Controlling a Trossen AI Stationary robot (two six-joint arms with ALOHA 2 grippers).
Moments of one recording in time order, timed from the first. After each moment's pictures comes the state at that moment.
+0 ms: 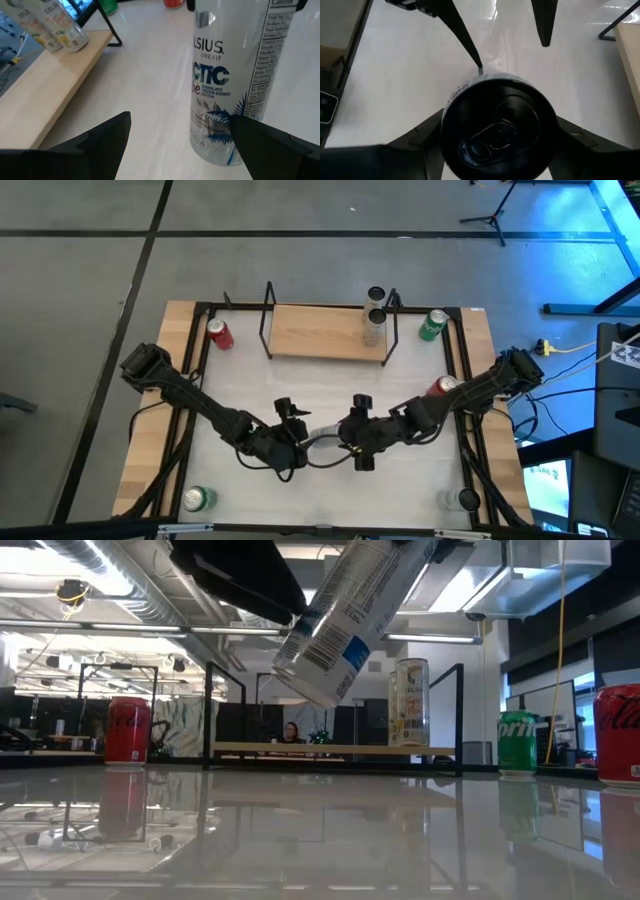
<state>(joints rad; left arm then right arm) -0.50 1.68 1.13 -0.28 -0.78 -0.39 0.45 1.64 1.37 -0.60 0.32 0.28</state>
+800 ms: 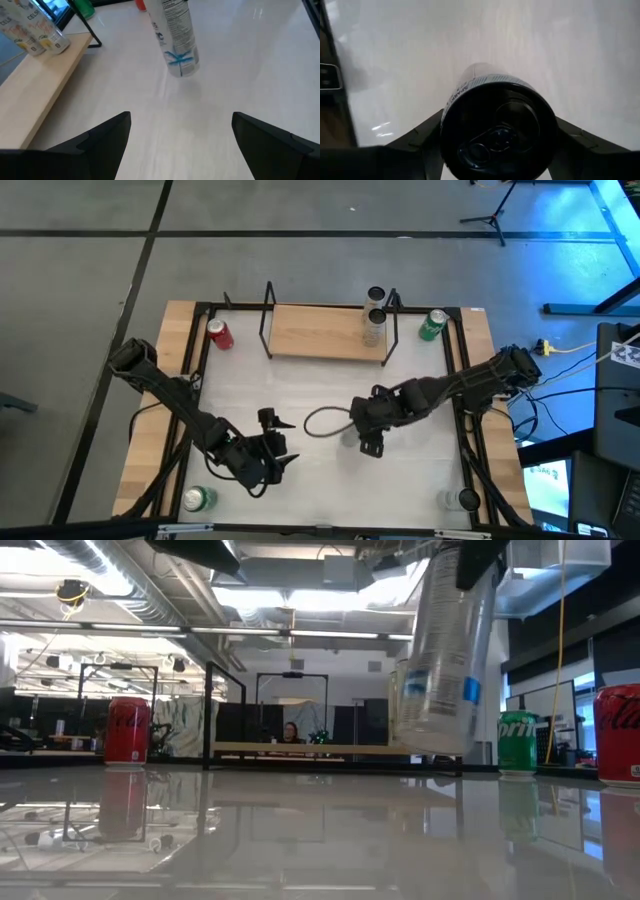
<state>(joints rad) -0.66 1.57 1.13 -0.45 -0.77 -0.47 0.33 1.64 1.46 -1.01 0.03 0.57</state>
